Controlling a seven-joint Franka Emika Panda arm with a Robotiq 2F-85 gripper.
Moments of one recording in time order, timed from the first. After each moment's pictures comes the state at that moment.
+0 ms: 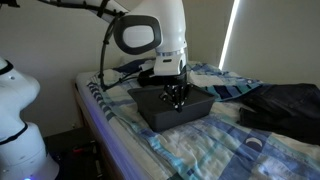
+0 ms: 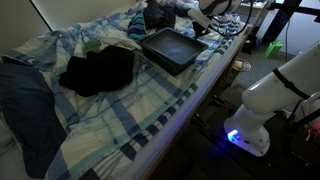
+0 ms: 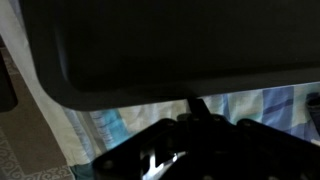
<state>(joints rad) -0.32 -0.23 -0.13 -2.36 0.08 2.40 1.13</state>
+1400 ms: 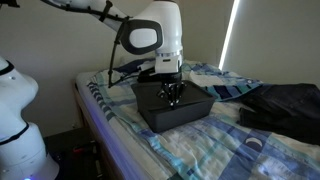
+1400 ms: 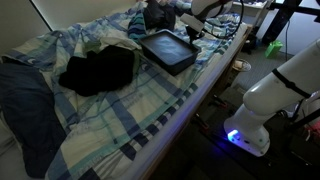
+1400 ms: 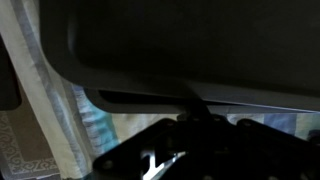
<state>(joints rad) -0.25 -0.20 -0.10 -2.35 0.02 2.36 1.17</state>
